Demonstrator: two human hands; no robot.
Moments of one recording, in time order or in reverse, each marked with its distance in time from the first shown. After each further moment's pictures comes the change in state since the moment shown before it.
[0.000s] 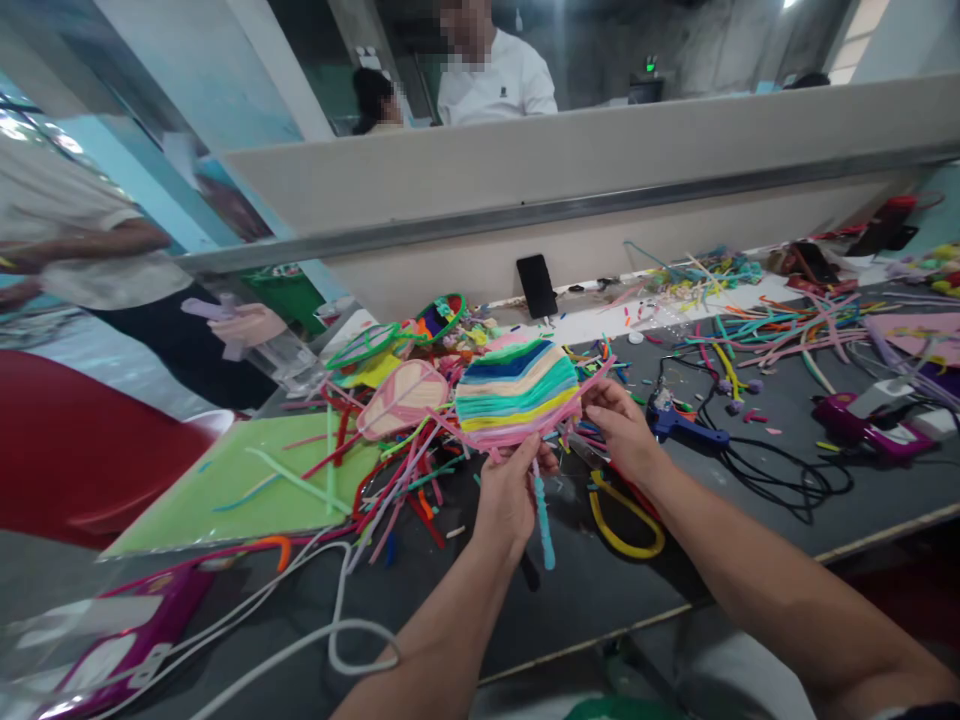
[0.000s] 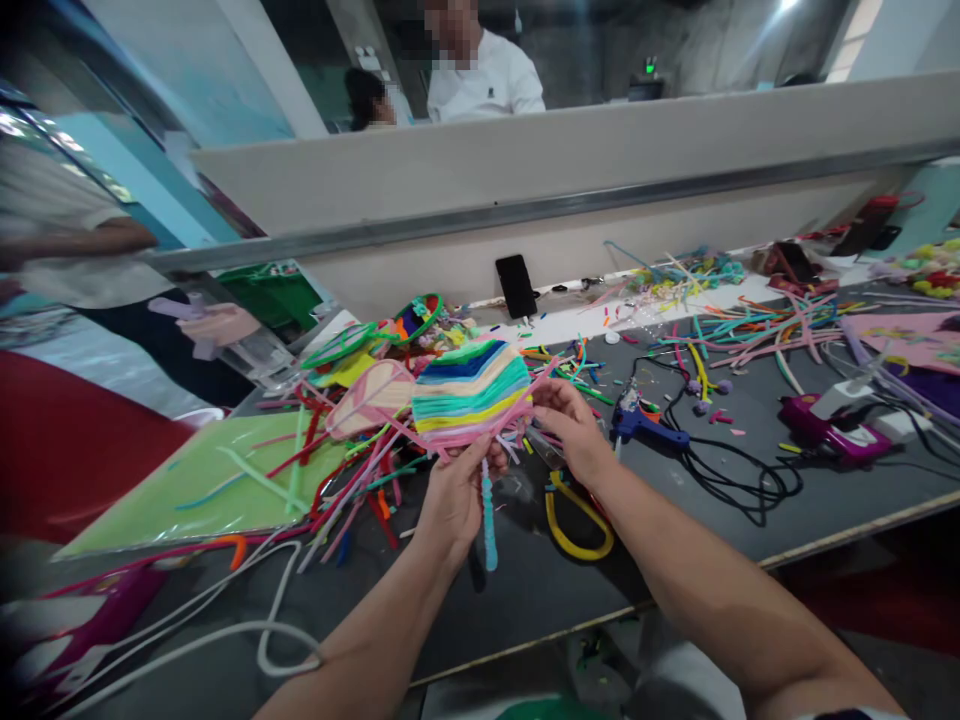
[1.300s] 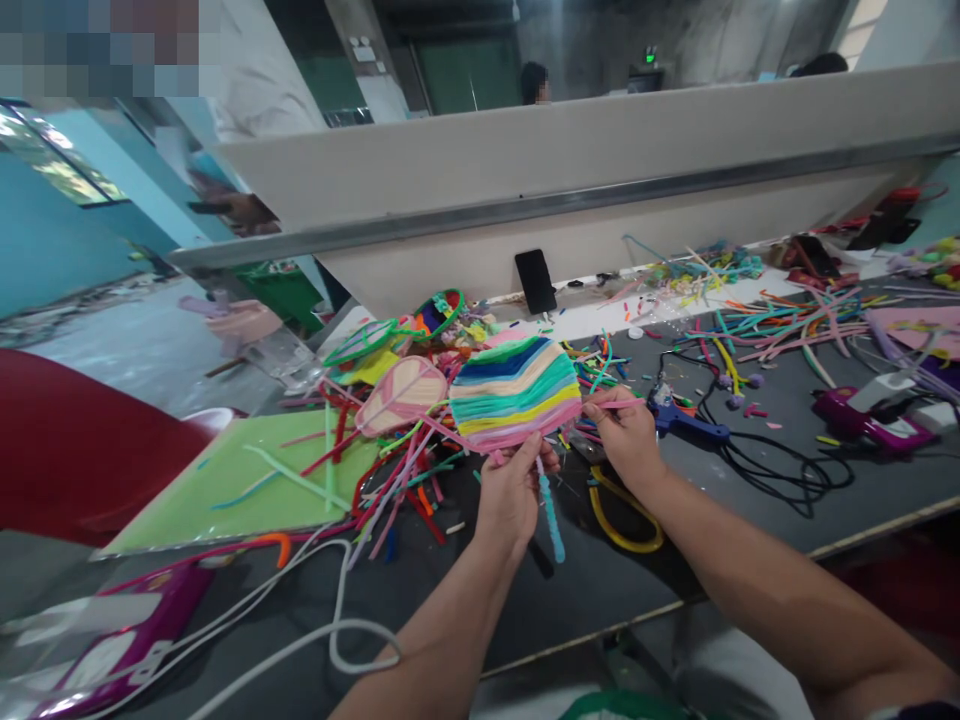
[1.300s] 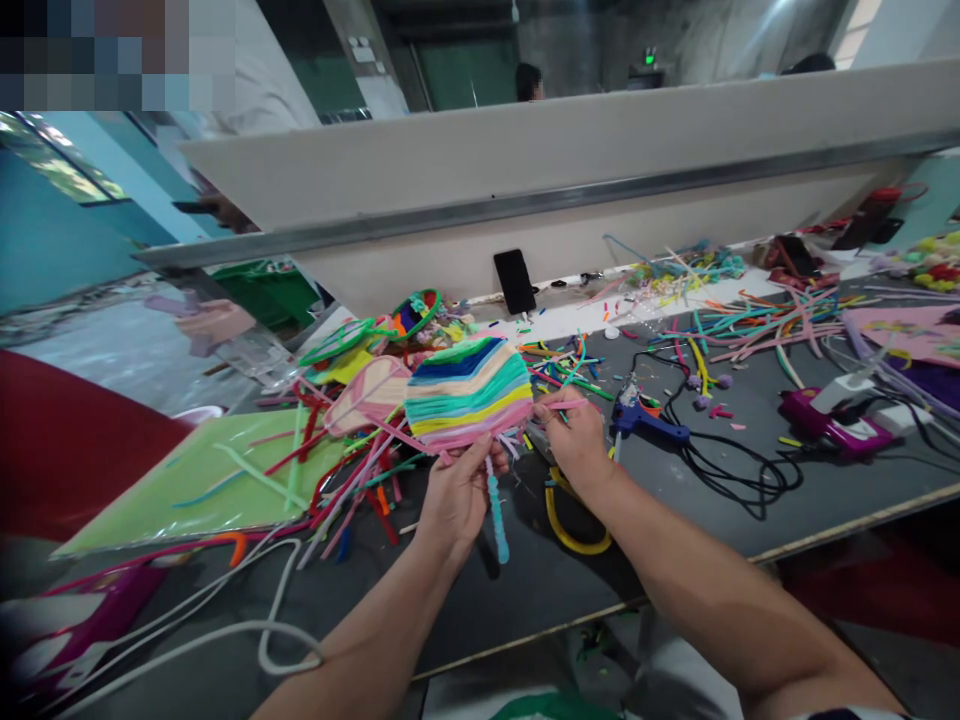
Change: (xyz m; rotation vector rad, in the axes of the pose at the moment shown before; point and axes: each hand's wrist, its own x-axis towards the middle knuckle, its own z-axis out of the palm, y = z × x) left_hand -0.002 -0.004 -0.004 -0.009 -0.030 0.013; right_hand -0.009 0.005 -0.009 -0.732 0.201 -0.238
